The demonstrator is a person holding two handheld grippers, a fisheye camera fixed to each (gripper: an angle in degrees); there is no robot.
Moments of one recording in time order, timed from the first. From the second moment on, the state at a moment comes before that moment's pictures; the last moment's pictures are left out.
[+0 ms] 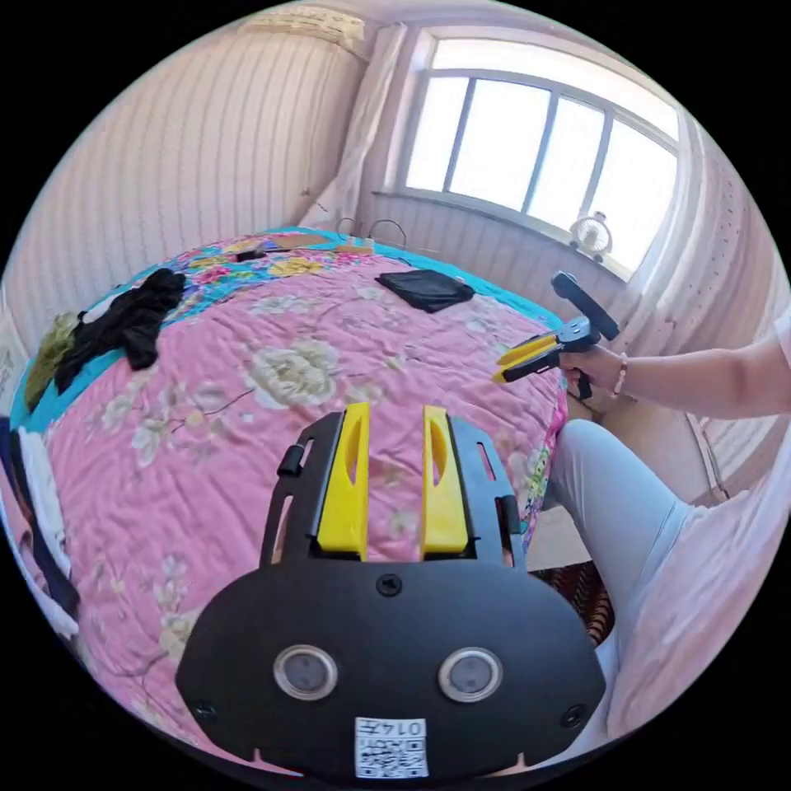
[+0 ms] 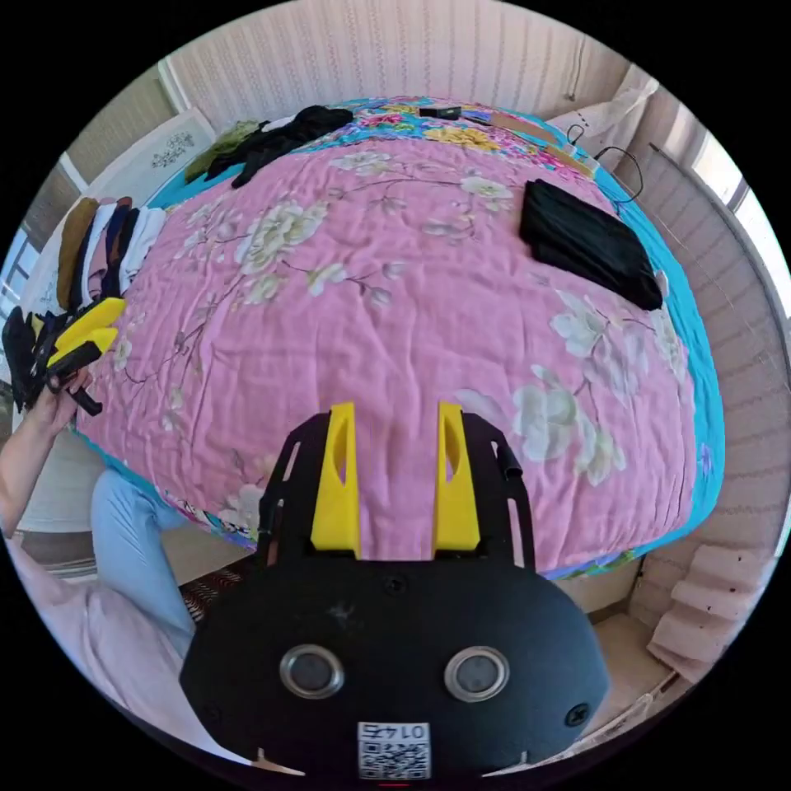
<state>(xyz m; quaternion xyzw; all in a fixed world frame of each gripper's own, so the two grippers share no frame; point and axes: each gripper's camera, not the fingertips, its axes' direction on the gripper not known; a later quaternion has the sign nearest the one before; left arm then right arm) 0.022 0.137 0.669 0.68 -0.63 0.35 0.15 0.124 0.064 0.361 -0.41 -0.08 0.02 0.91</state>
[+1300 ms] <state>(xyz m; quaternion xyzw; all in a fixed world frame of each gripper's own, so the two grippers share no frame) 0.272 0.078 0.631 0.68 -0.54 0.42 0.26 0.405 -0.116 0.258 -0.16 -0.26 0.11 0.95</state>
